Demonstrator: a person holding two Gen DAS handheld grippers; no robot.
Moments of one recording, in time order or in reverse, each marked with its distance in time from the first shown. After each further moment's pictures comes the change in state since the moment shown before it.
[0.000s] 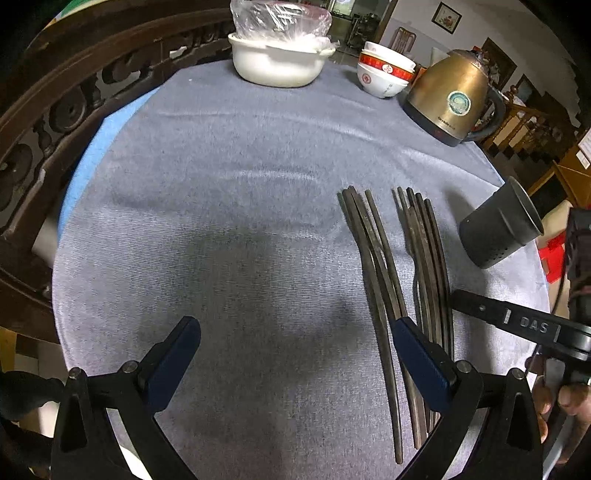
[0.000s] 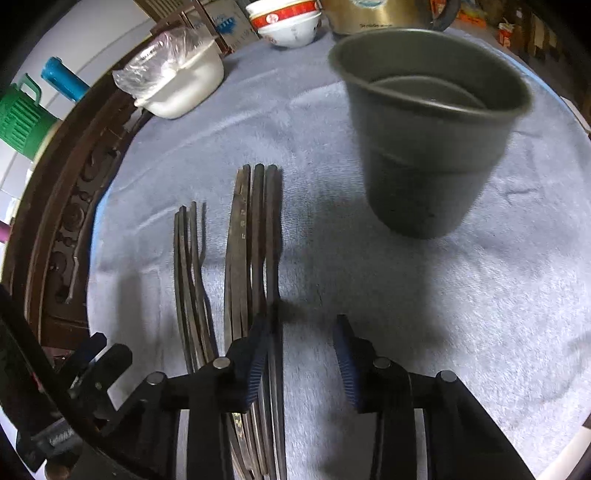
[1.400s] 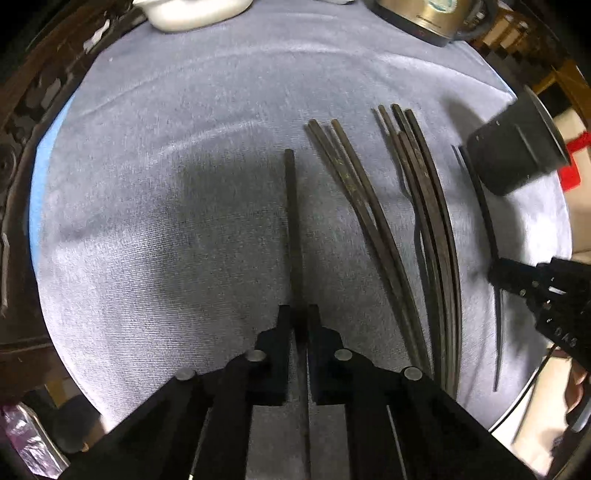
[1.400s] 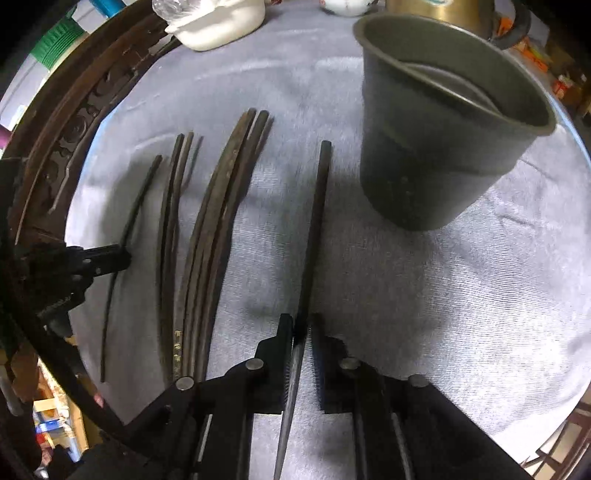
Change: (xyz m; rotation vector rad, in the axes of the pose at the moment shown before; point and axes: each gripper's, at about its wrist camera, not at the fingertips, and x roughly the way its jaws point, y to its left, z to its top) left arm 0.036 -0.028 0.040 0.206 0.363 0.061; right arm -0.009 -0.026 -0.005 -0.260 0.174 -0.056
